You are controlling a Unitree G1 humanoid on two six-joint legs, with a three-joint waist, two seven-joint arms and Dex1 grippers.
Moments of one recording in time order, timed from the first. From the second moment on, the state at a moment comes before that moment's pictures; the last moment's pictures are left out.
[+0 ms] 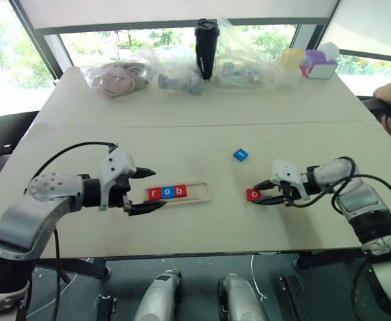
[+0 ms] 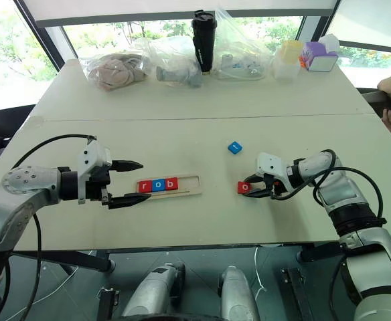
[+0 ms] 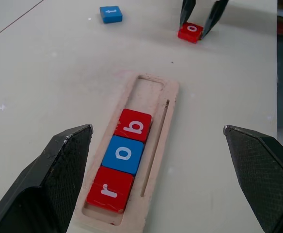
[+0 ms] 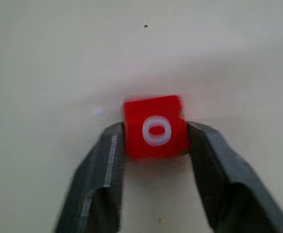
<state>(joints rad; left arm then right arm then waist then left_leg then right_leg) -0.28 0.85 0.04 -0.41 -0.51 0.67 -0.99 -0.60 -0.79 0.25 0.44 0.10 0.02 1.38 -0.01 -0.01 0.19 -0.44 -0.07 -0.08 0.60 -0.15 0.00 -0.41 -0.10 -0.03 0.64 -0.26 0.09</state>
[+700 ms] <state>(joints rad) -0.27 0.93 0.05 -0.41 -0.50 0.67 -1.01 -0.79 -0.44 0.37 0.26 0.07 0.26 1.22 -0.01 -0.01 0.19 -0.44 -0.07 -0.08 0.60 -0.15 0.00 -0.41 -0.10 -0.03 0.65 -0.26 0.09</state>
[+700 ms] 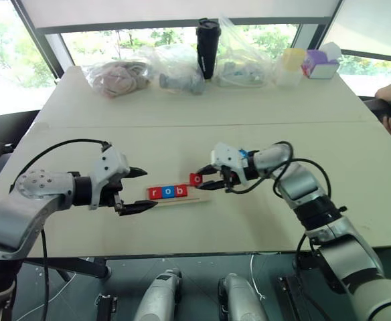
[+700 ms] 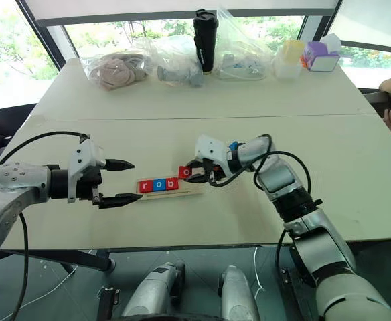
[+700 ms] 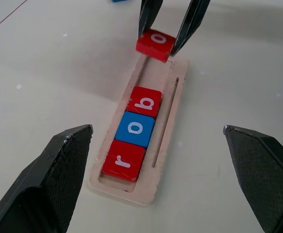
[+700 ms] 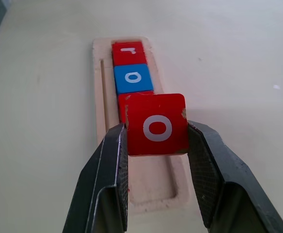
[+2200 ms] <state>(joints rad) -0.24 0.89 0.02 -0.38 -0.46 0.64 -0.96 -0.86 -0.37 0.42 0.49 -0.06 0.13 1.25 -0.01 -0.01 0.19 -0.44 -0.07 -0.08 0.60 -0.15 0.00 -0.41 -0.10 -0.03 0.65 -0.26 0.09</state>
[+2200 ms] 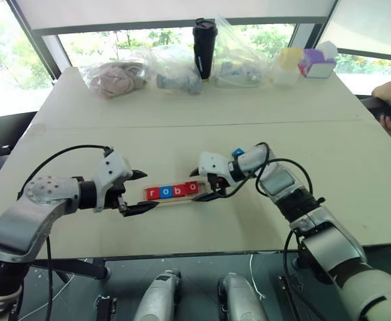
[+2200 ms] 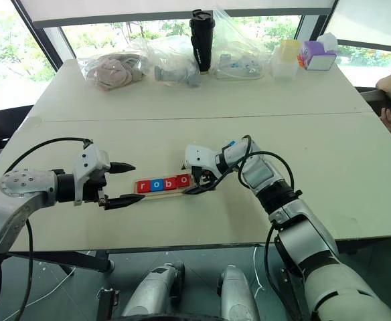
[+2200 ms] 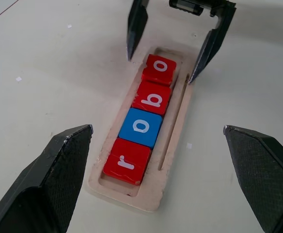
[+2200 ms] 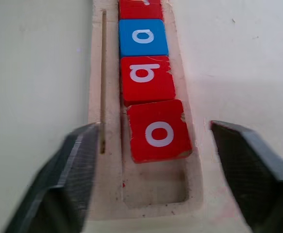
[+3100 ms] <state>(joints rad) -0.25 0.89 0.01 -0.39 -0.46 0.61 -1.01 -0.88 -0.29 0.29 0.64 -0.06 0.11 0.97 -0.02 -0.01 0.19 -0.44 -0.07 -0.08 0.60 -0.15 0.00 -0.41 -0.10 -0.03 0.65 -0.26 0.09</state>
